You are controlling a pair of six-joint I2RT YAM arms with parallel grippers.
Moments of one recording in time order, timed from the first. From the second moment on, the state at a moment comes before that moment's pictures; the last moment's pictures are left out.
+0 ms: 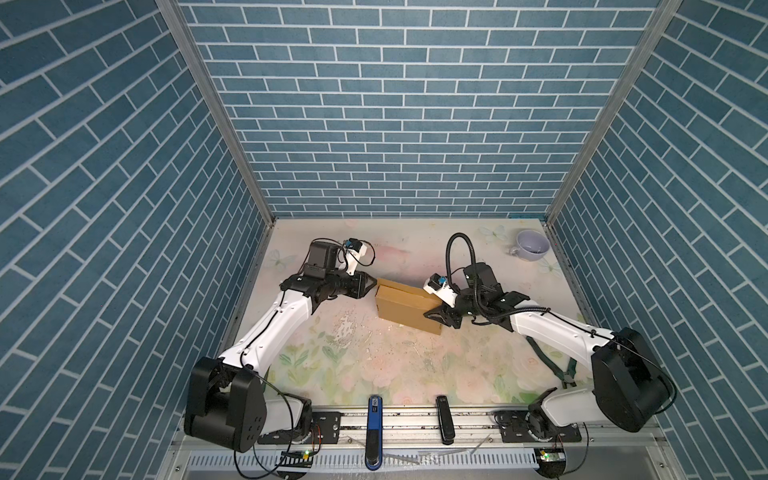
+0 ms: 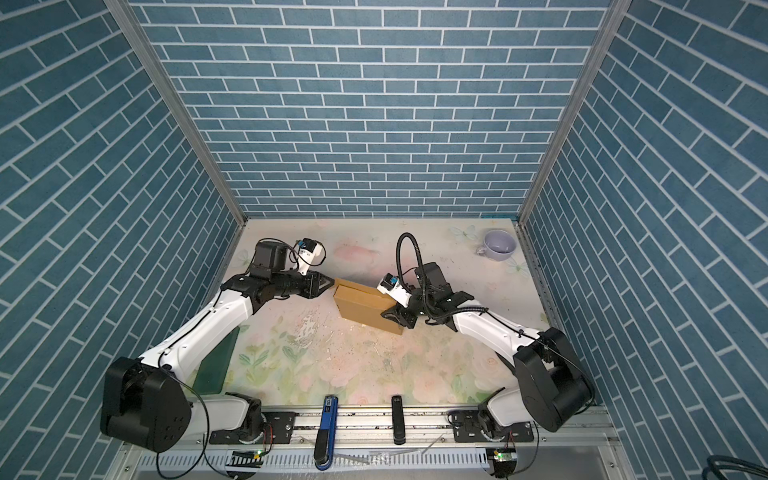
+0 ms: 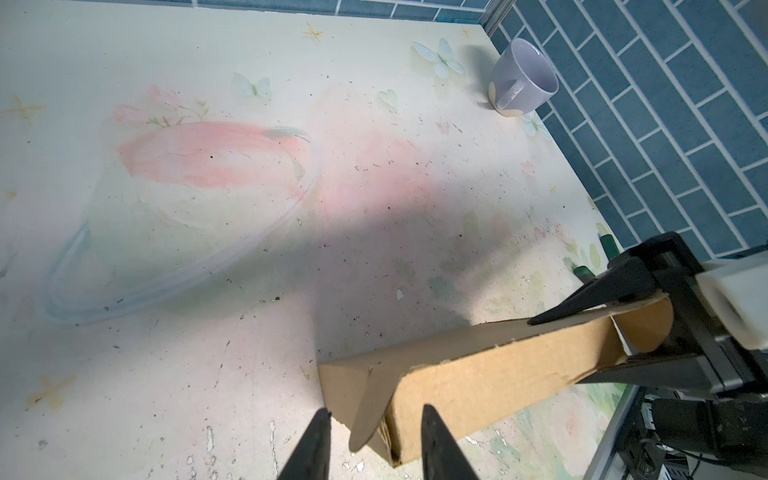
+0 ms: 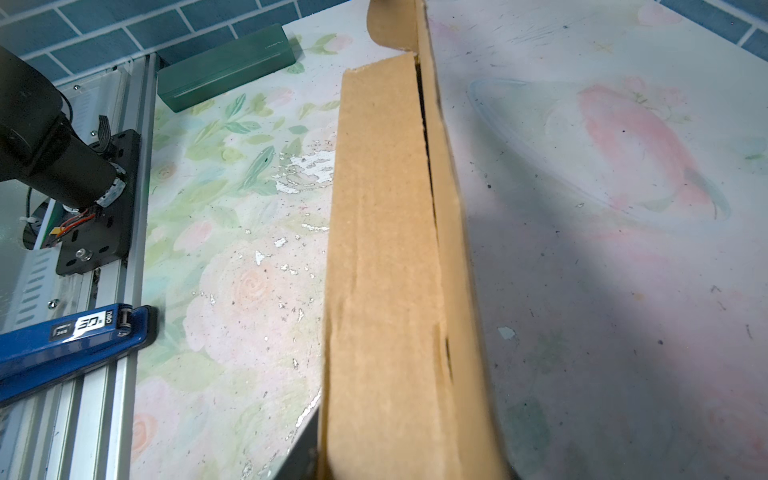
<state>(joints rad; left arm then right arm) -0.27 1.32 0.98 -0.43 0.52 -0.10 0.63 1.42 0.83 -0.18 -0.59 -0.37</state>
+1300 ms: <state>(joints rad) -0.35 1.34 0.97 -0.37 0.45 -0.16 0.63 1.43 0.84 -0.19 -0.59 -0.37</state>
